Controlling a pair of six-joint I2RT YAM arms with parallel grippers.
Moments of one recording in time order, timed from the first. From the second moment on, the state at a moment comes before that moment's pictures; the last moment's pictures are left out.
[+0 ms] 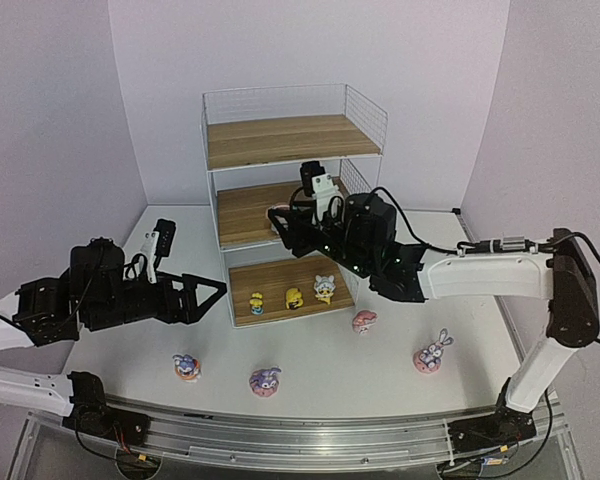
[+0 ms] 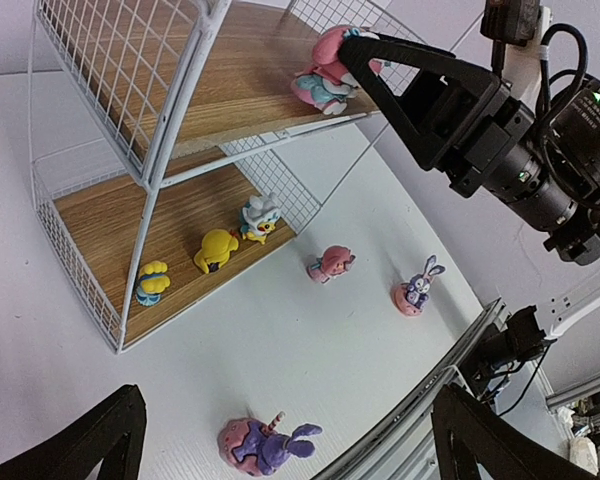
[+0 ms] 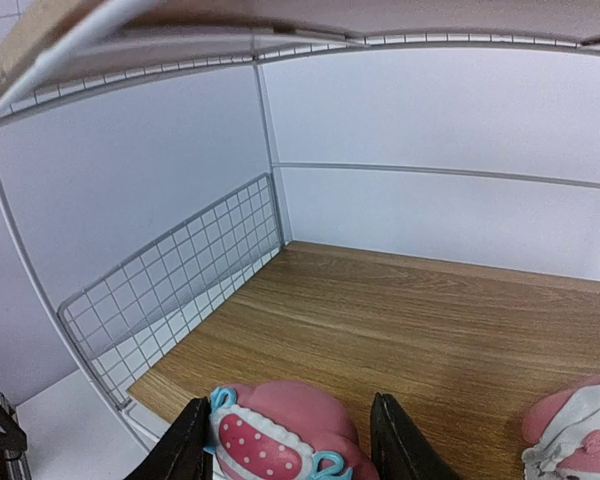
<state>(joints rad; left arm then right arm) -1.10 0.75 0.72 -0.34 -0.21 -0.65 0.99 1.71 1.22 0.47 0.21 0.16</state>
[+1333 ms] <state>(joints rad) -1.10 0.71 0.69 -0.34 -0.21 -0.65 0.99 1.80 1.19 0.67 0.34 0.04</state>
